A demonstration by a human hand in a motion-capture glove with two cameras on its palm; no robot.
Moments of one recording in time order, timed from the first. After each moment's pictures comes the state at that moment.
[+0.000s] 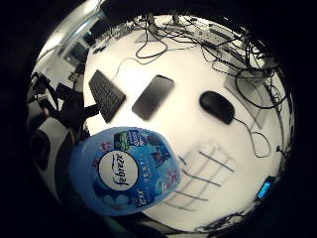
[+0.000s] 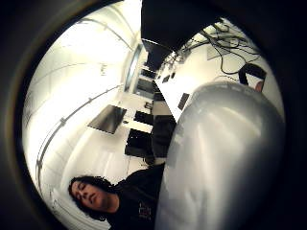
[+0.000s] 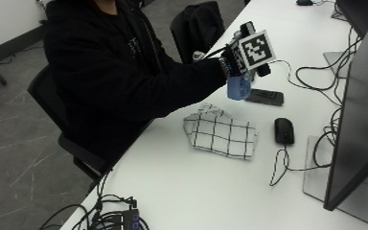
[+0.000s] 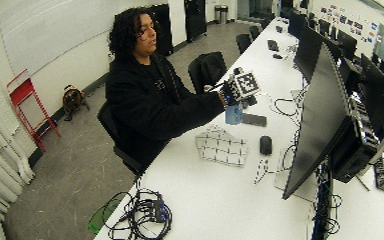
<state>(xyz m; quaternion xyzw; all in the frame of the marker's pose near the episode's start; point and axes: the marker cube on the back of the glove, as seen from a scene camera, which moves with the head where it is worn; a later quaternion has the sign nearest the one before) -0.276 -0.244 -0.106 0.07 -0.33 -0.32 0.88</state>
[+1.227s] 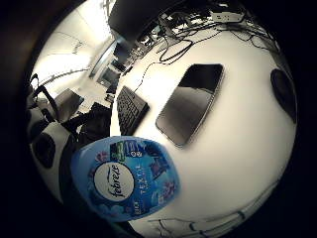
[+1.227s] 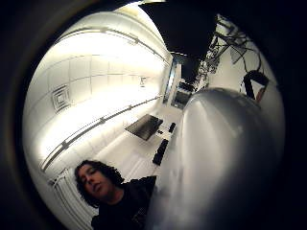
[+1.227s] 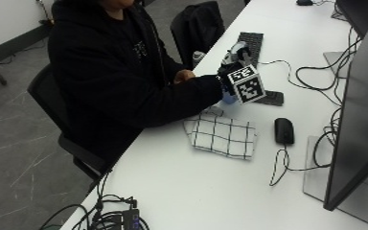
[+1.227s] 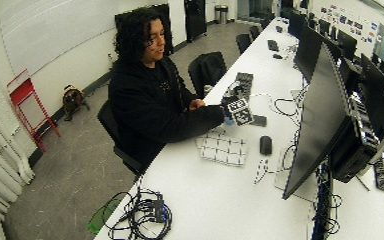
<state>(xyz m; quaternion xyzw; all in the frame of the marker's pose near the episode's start) -0.279 -0.253 -0.022 0.06 -0.50 -0.33 0.80</state>
